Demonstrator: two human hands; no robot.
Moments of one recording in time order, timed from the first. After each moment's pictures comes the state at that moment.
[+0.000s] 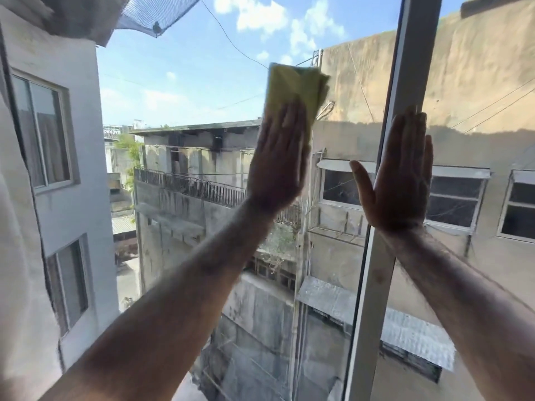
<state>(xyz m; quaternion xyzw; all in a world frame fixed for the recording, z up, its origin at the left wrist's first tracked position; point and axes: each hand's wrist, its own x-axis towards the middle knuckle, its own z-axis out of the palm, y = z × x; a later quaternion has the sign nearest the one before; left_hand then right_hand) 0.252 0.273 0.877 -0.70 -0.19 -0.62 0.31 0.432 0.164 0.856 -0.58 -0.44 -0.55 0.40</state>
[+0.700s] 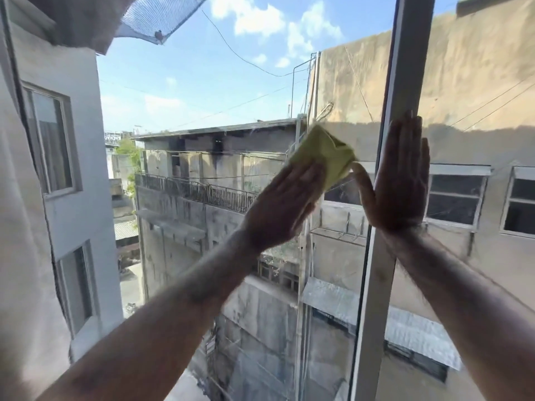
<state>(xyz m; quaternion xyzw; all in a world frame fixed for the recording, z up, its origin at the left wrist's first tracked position) 0.234 0.283 0.822 -0.79 -0.07 -0.47 0.38 0.432 0.164 0.856 -0.58 -0.43 -0.56 0.40</state>
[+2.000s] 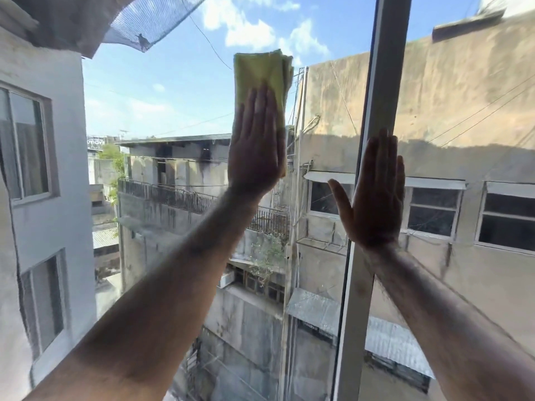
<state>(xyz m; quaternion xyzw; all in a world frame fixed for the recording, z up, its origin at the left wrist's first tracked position) 0.254 0.288 0.927 -0.66 -0.23 -0.65 0.30 0.433 0.163 0.856 -0.59 -0.44 -0.55 0.40</state>
